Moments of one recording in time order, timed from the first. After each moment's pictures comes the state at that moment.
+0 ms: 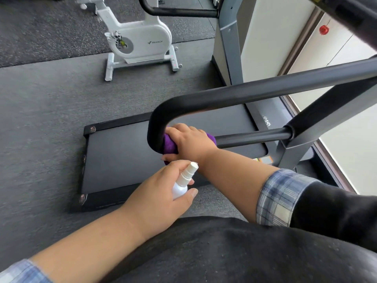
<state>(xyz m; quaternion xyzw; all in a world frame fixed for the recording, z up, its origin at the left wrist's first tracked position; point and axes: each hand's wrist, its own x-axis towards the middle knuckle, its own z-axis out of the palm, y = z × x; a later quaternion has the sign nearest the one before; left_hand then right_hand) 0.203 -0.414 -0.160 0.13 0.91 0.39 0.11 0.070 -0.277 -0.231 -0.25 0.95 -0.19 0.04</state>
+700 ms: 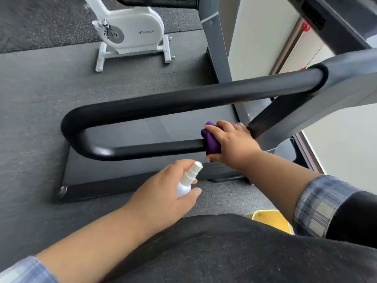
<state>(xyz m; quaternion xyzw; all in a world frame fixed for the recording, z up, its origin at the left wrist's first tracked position) 0.176 -0.244 -0.166 0.11 0.91 0.37 0.13 0.044 -0.016 -0.248 -0.19 0.98 -0.05 0.06</state>
